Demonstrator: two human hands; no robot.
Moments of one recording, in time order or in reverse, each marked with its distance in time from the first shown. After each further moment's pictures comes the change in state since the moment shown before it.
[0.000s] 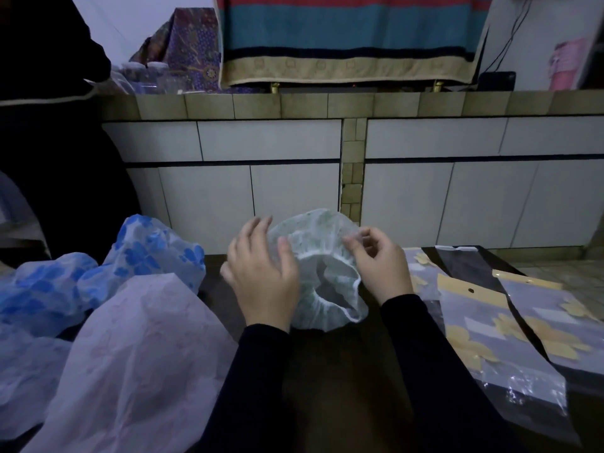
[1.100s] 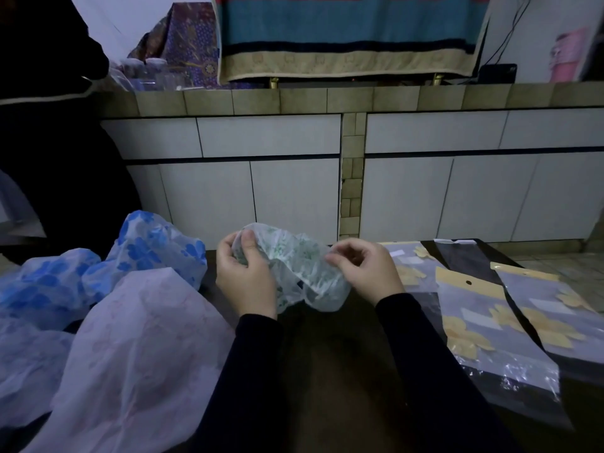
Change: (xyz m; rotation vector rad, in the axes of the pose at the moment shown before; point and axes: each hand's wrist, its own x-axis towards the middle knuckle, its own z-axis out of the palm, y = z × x) left_hand 0.005 -0.016 0.002 -0.489 0.245 -0.352; right_hand -0.010 0.006 0.005 -0.036 -0.201 -0.081
